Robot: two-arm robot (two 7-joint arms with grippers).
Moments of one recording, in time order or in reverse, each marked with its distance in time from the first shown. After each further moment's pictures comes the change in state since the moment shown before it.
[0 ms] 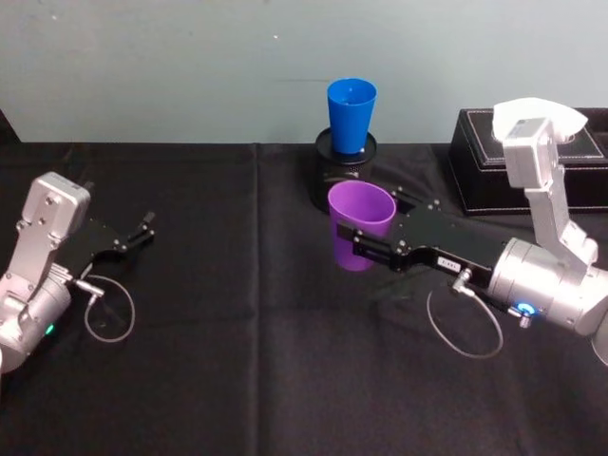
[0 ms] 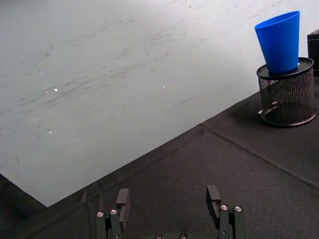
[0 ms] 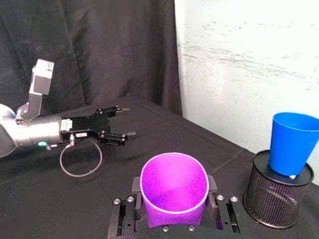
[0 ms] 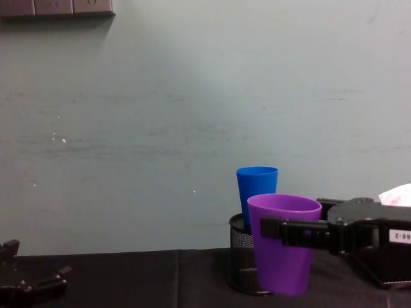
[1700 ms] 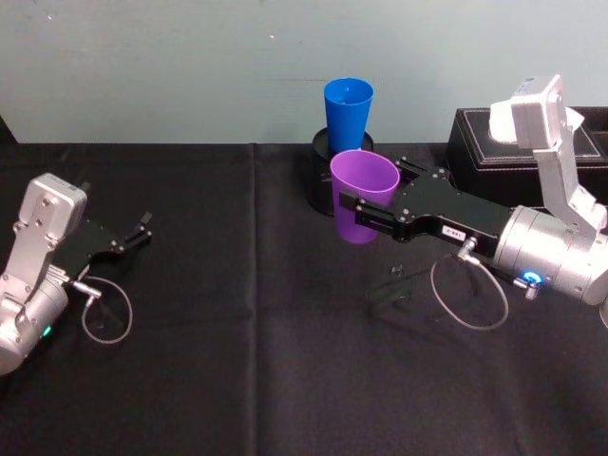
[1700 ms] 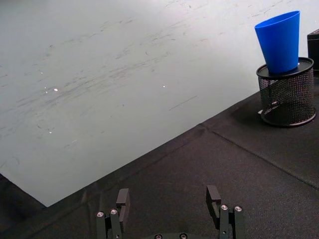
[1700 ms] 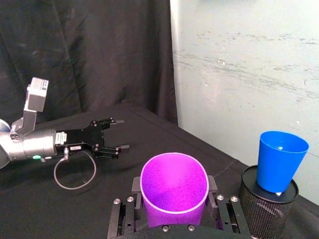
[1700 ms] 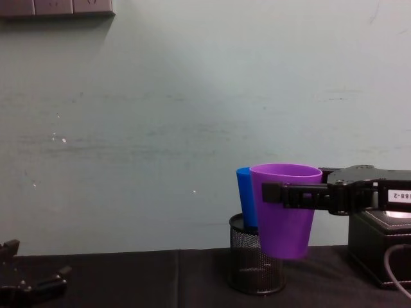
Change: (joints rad) left arm 0.000 0.000 0.000 0.000 0.000 0.000 0.000; right arm 0.066 0.041 -0.022 -0.031 0.058 0.050 -0.037
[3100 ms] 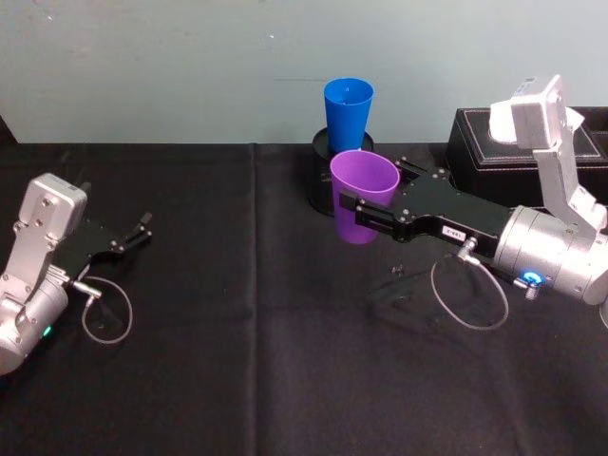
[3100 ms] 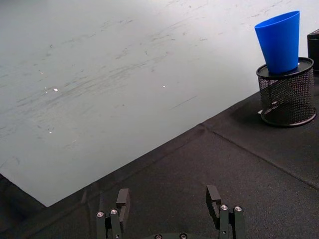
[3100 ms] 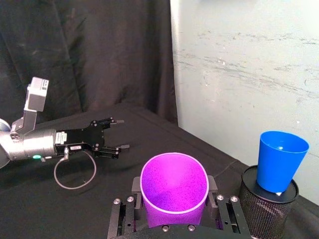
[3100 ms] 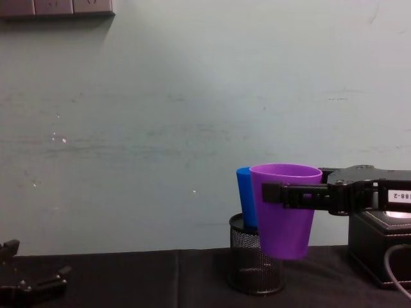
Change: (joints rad) left arm 0.000 0.000 0.000 0.000 0.000 0.000 0.000; right arm 0.000 0.000 0.000 0.000 -0.001 0.000 0.001
